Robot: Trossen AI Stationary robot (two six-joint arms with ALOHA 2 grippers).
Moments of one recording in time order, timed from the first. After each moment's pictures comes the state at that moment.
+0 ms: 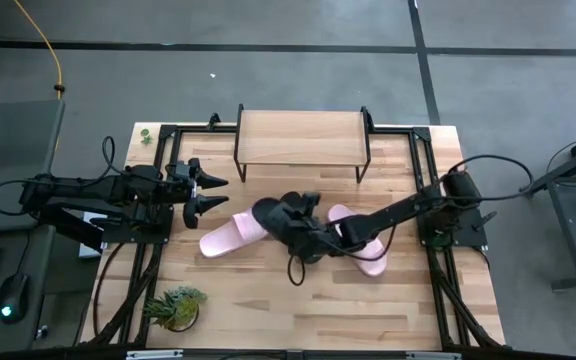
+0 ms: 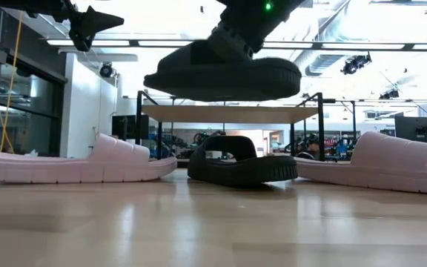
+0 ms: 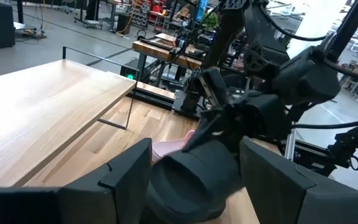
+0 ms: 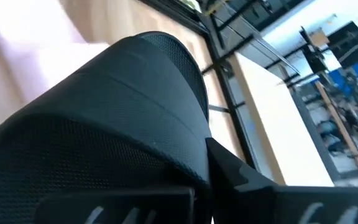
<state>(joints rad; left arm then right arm) 0.08 0.51 0.46 -0.06 -0.14 -0.29 0.29 1.84 1.29 -0.17 0.89 -0.21</state>
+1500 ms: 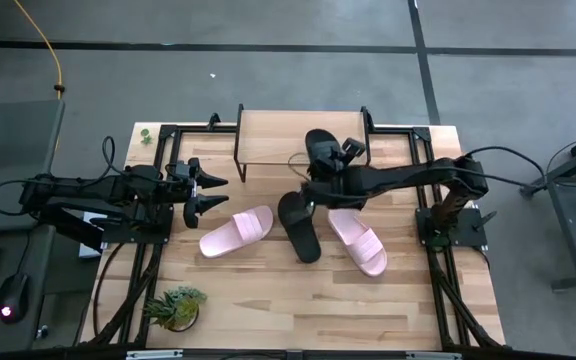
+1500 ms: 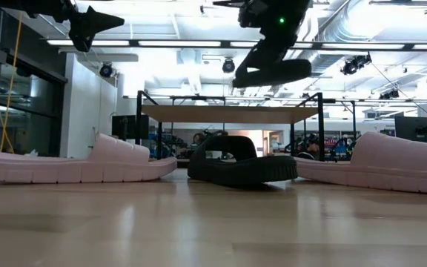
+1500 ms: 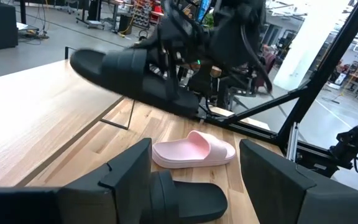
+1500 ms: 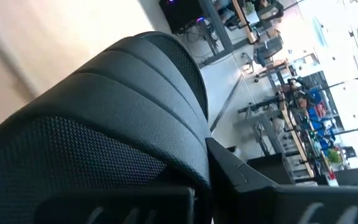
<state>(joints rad) 0.08 0.51 0.46 -0.06 -0.15 -0.29 0.02 1.74 1.49 -1.07 1.18 0.32</state>
